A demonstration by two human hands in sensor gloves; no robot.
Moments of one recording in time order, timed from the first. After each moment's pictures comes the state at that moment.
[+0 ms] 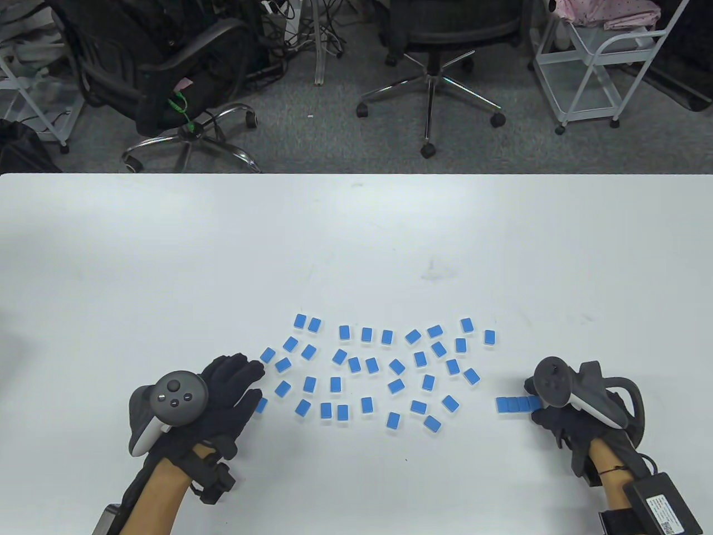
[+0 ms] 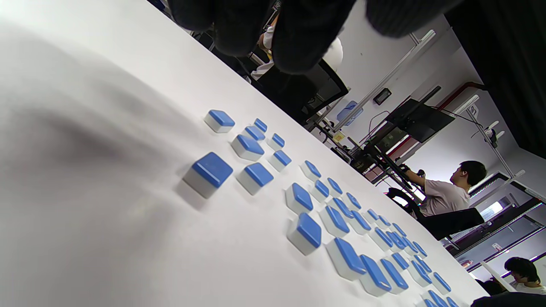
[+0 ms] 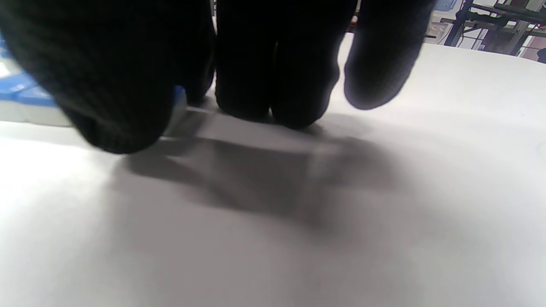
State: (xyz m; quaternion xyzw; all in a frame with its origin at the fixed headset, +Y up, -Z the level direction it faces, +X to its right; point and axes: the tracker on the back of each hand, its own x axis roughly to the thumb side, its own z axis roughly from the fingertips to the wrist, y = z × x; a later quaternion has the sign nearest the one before) left_hand -0.277 -0.729 -0.187 -0.12 -0.10 0.32 0.94; right_hand 0.284 -0.745 -0.203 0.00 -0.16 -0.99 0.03
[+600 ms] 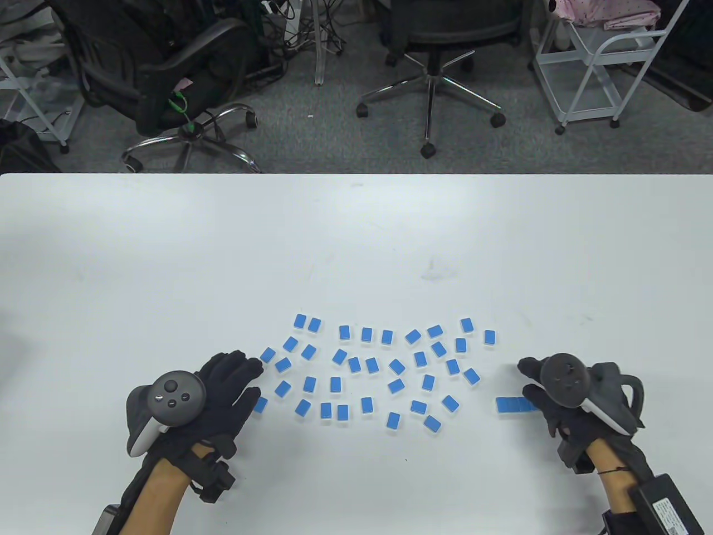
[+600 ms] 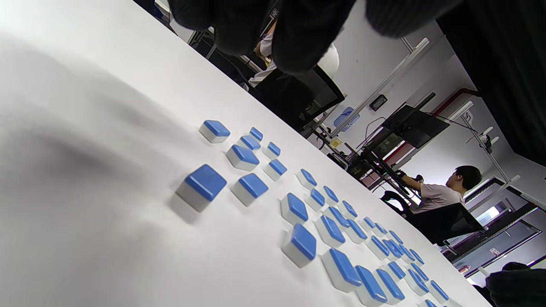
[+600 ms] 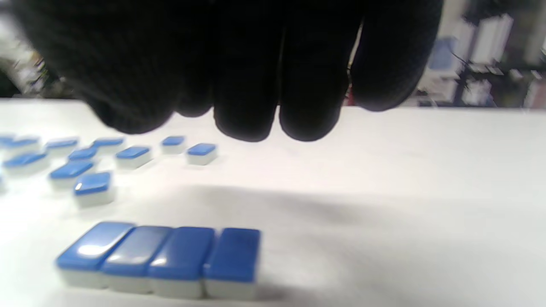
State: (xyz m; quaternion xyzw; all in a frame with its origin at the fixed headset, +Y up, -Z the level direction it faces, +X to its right) left_hand -0.279 -0.726 -0.187 -0.10 -0.10 0.32 0.94; right_hand 0.246 -0.706 -0.202 -0.05 -0.04 -1.00 0.01
